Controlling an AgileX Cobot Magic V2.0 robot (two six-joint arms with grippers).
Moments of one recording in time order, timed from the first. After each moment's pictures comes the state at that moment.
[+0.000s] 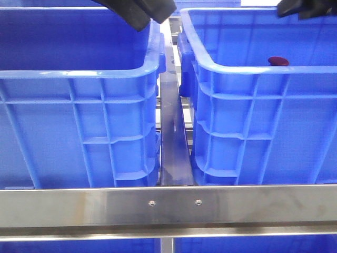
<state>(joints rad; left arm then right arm) -0.46 1.68 -1.57 -0.61 1.16 0.91 -0.03 1.52 -1.02 1.69 0.34 -1.66</state>
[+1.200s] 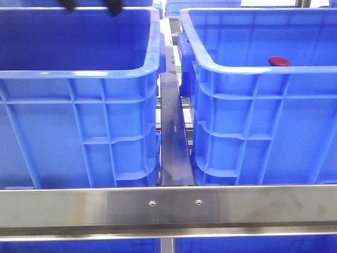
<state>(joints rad) -0.46 1.68 -1.70 -0.01 1.15 0.15 -0.03 0.77 -0.57 1.68 0.41 -1.66</state>
